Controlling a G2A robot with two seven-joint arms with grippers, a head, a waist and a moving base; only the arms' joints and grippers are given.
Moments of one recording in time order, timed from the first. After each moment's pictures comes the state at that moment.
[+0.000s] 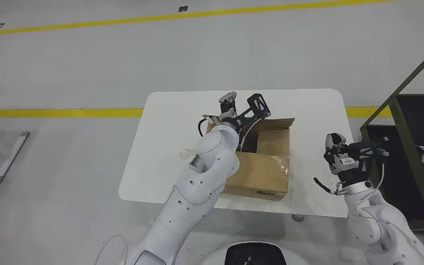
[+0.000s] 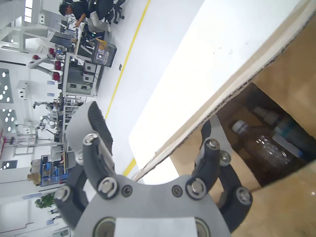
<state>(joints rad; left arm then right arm) 0.64 -1.54 -0.87 -1.33 2.03 -0.31 -0.68 -1.59 -1.27 1.58 -1.83 -1.07 -0.07 -0.07</state>
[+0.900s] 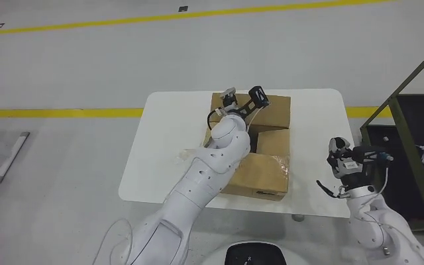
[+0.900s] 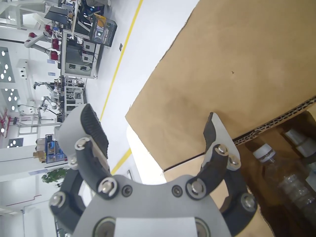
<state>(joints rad) 0.43 -1.68 -0.76 -0.84 1.96 -0.11 -0.62 -1.62 -1.28 1.59 -1.84 -1.02 -0.06 -0.05</state>
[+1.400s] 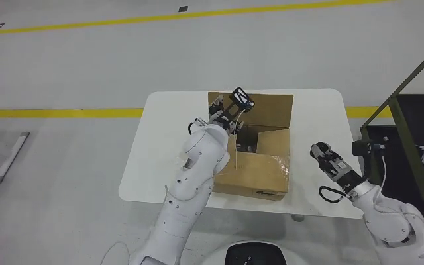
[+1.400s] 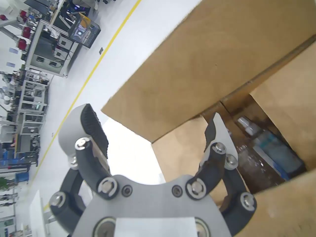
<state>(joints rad) 0.79 -1.57 -1.09 -1.48 1.88 -0.37 -0.76 -1.55 -1.25 1.66 -1.76 -0.59 -0.43 0.35</state>
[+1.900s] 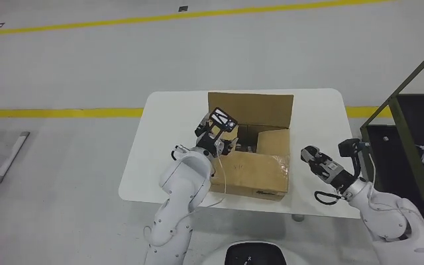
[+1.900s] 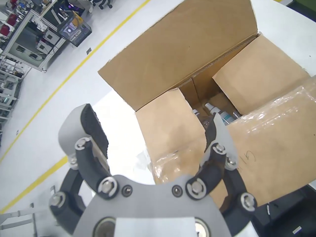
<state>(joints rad) 1.05 -1.54 -1.20 -1.82 1.80 -0.38 -0.76 -1.52 -1.25 1.63 -1.74 -0.60 -0.48 0.40</state>
